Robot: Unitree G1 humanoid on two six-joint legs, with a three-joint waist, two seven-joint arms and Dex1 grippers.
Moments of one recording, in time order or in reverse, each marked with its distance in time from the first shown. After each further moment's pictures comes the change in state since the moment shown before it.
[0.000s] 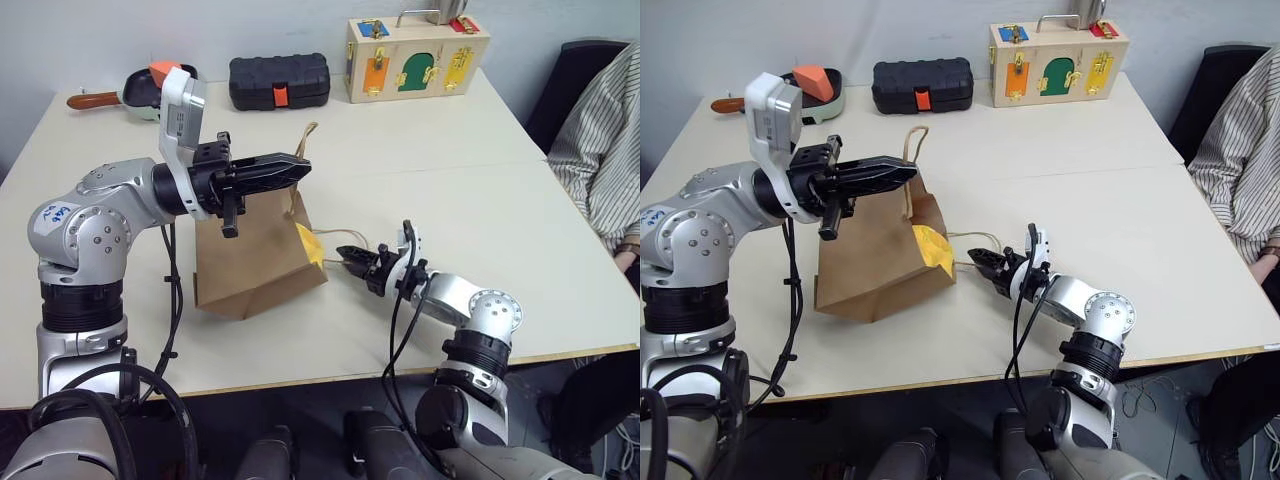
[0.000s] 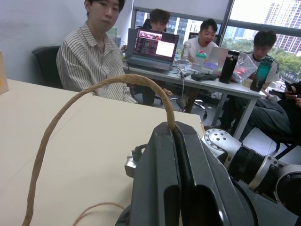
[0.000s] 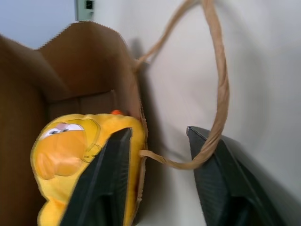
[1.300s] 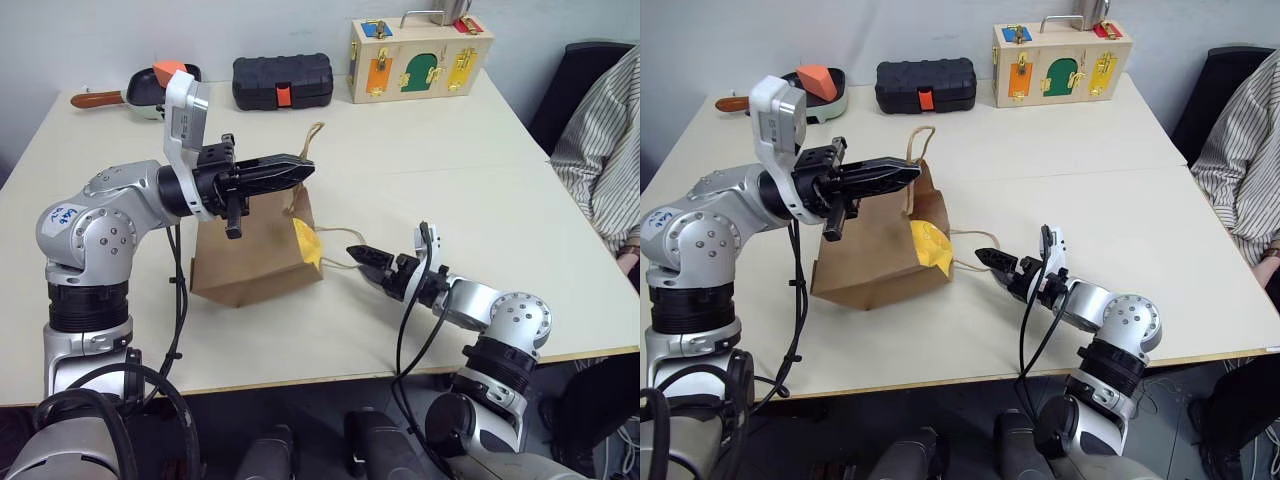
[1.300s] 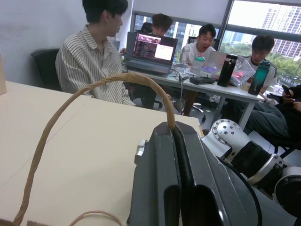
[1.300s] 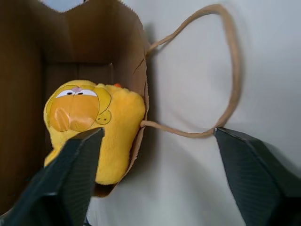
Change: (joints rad) left arm 0.003 -0.022 -0.003 0.006 0.001 -0.009 -0.001; right arm 0.059 -0.025 -0.004 -0.209 -0.198 0.146 0.218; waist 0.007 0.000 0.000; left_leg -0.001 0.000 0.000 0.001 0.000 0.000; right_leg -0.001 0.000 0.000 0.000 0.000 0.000
